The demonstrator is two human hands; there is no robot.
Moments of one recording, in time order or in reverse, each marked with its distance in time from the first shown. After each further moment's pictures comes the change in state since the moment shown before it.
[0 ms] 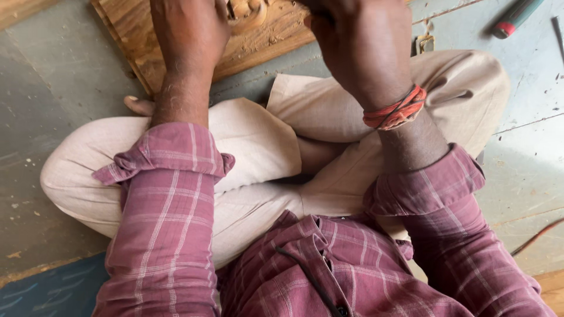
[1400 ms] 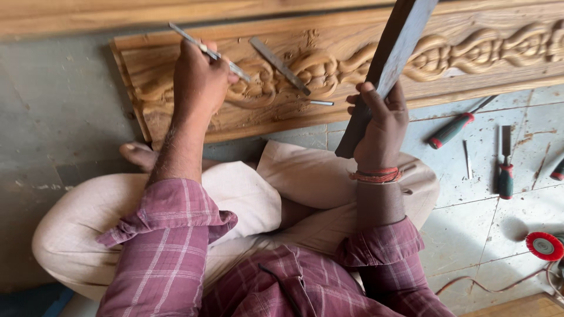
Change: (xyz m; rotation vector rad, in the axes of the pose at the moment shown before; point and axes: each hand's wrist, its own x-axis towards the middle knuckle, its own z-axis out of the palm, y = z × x) left_hand 0.038 -0.031 0.014 -0.875 -0.169 -0.918; right_hand 0.038 0.056 0.030 1.096 0.314 0.908
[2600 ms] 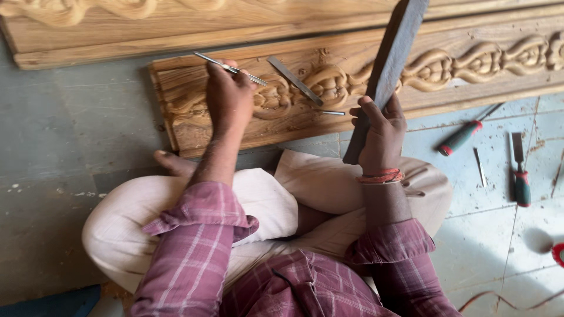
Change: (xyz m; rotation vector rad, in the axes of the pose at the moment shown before) left_hand -0.011 -0.004 0.020 0.051 0.207 0.051; right_hand -0.006 0.013 0.004 -0.038 -0.015 -0.017
